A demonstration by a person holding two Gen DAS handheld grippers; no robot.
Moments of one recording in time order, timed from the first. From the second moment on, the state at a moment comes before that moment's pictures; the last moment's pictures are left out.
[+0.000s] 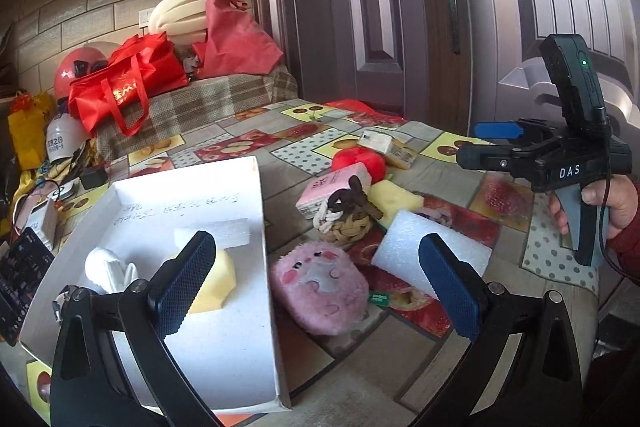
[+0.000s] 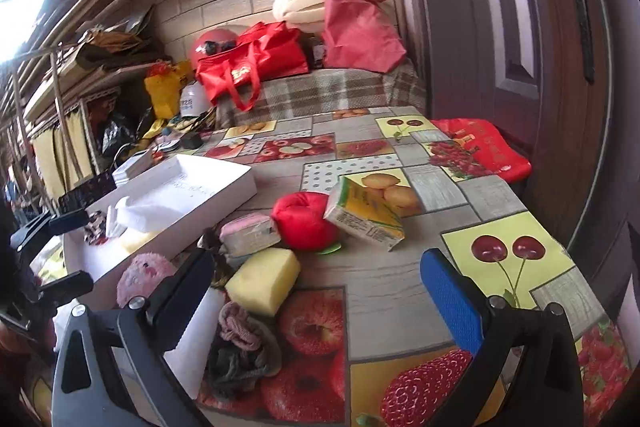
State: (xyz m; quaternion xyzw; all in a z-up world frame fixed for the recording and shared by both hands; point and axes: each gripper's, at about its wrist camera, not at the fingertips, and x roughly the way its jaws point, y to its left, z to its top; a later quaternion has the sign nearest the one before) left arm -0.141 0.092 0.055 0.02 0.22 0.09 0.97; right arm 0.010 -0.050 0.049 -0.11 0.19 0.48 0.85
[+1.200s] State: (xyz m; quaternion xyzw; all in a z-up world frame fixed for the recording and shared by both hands) left arm -0.104 0.092 0.028 -0.07 0.37 0.04 0.92; right arm -0.005 -0.023 0.027 -0.25 0.21 0.49 0.81
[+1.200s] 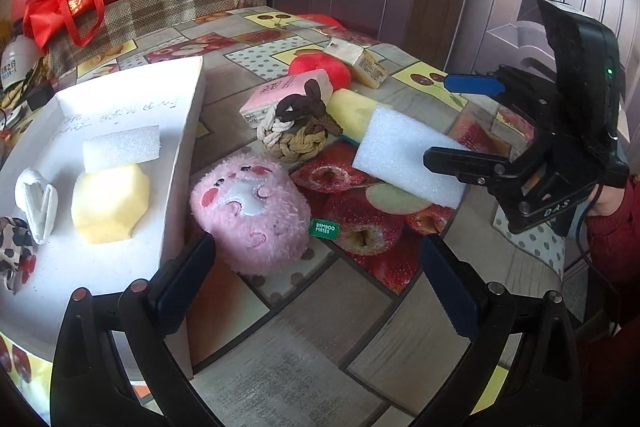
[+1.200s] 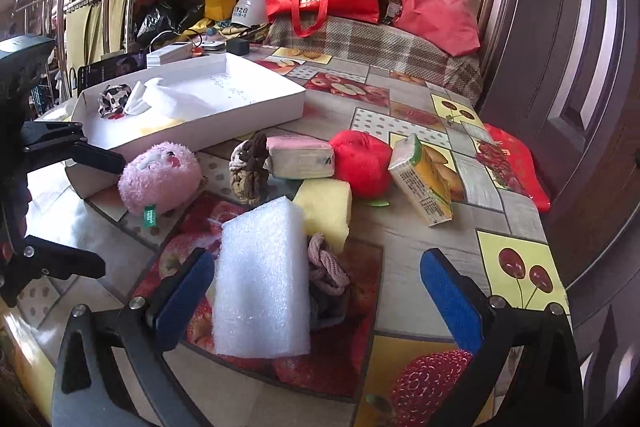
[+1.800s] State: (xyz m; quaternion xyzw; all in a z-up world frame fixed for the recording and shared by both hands) left arm -0.060 0.085 0.017 -0.03 0.40 0.11 0.91; right arm -0.019 -0.028 0.030 -0.25 0.20 0.54 0.78
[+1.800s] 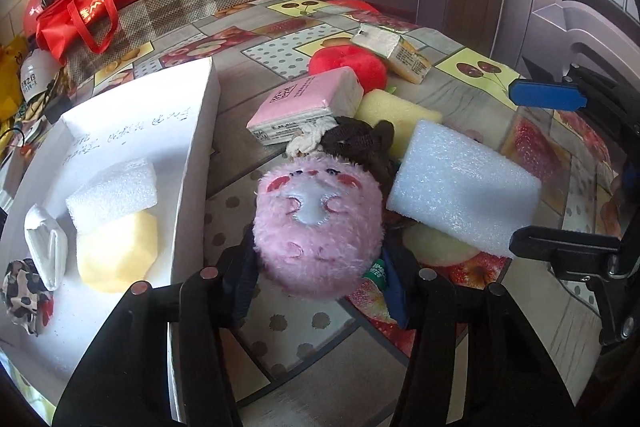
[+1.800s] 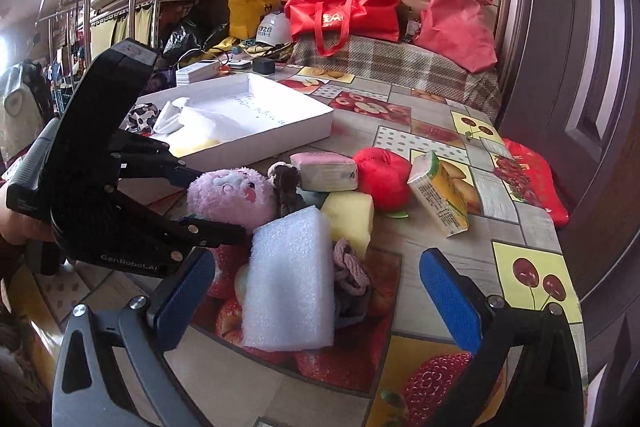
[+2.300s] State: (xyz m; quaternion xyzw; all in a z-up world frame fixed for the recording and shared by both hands) left arm -0.087 0.085 0.041 -0.04 0.31 0.11 0.94; right arm -0.041 -0.009 0.013 -0.35 0.17 0.51 0.77
